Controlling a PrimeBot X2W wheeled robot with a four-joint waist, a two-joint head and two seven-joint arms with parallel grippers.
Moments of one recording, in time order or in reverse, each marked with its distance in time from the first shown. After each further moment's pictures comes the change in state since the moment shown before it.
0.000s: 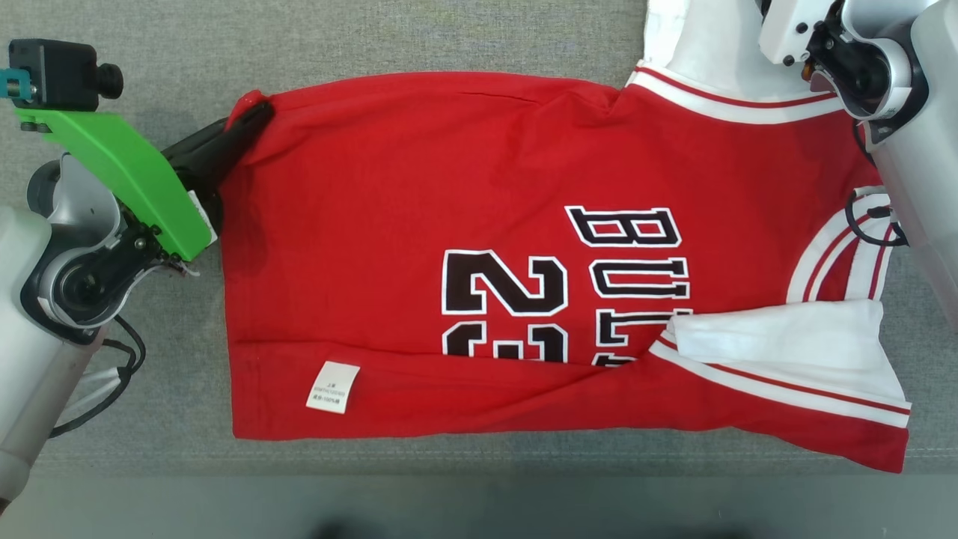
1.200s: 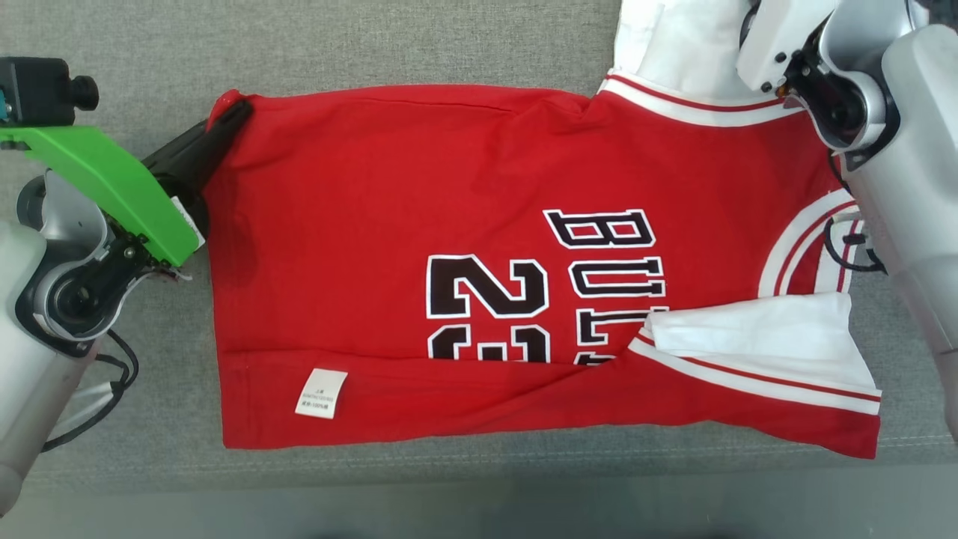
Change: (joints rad) left arm 0.008 0.022 -0.025 0.014 -0.042 0.000 -0.095; right arm 0.035 0.025 -0.002 -0.004 0.006 0.056 -0.132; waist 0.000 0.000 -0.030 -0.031
